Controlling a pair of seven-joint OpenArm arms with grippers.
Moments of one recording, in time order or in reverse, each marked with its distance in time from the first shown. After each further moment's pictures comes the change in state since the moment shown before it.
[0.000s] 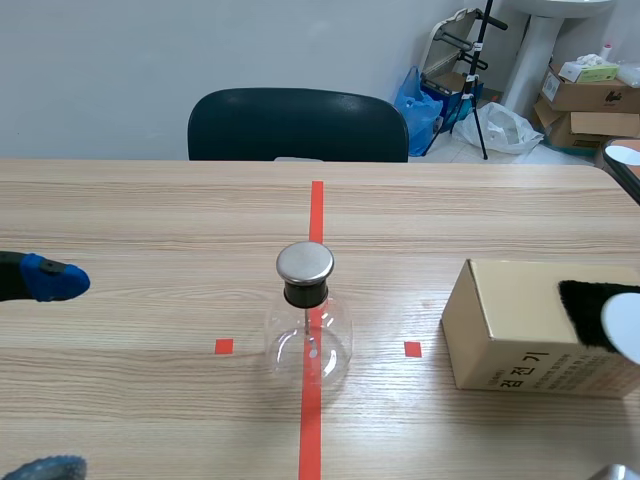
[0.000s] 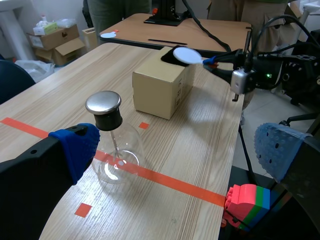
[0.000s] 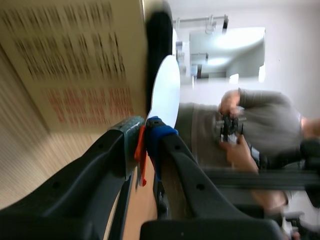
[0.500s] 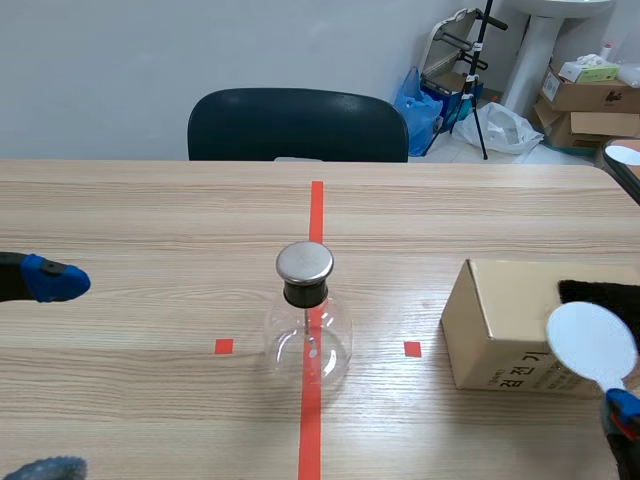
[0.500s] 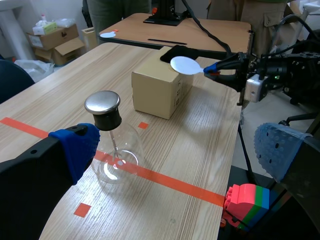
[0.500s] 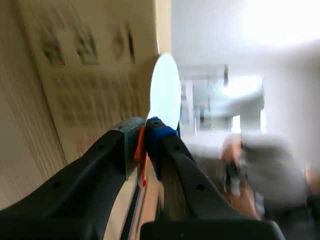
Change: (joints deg) left arm 0.0 0.0 0.0 0.0 0.0 0.0 0.0; right arm -0.5 -0.8 0.6 0.0 -0.6 0.0 5.2
